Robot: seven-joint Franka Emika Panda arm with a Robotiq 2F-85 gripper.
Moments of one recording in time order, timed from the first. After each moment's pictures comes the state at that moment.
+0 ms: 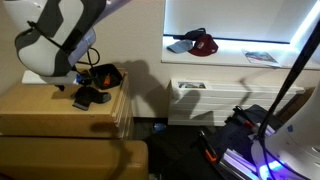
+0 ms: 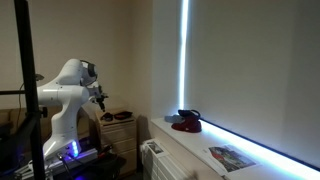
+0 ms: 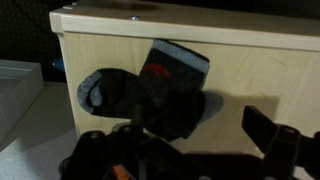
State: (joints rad) arm 0.73 0.88 -0.06 -1.41 -0.21 2.46 1.25
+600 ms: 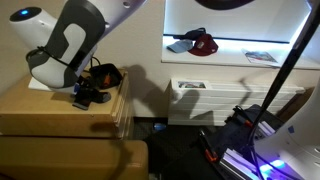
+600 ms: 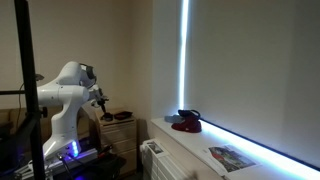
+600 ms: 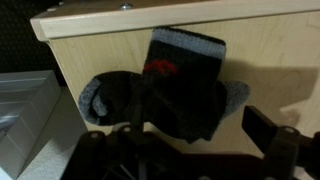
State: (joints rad) arm 0.79 0.96 -0.16 -1.36 -0.22 2.46 1.46
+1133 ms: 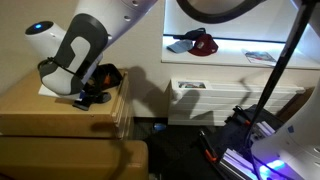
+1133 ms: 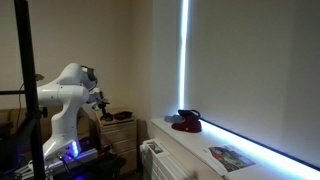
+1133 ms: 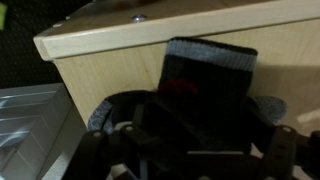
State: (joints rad) arm 0.78 1.00 -0.15 -1.36 -0.18 2.47 1.48
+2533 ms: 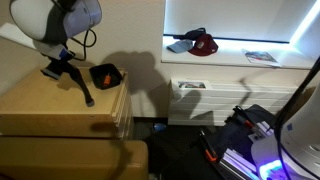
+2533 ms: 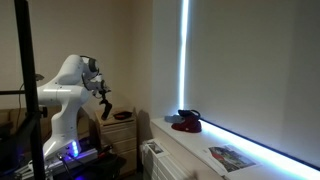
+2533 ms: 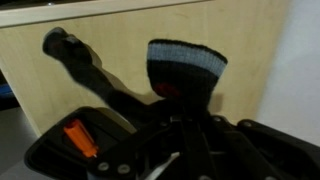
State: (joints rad) arm 0.65 0.73 -0.02 -1.50 -0.08 2.70 1.31
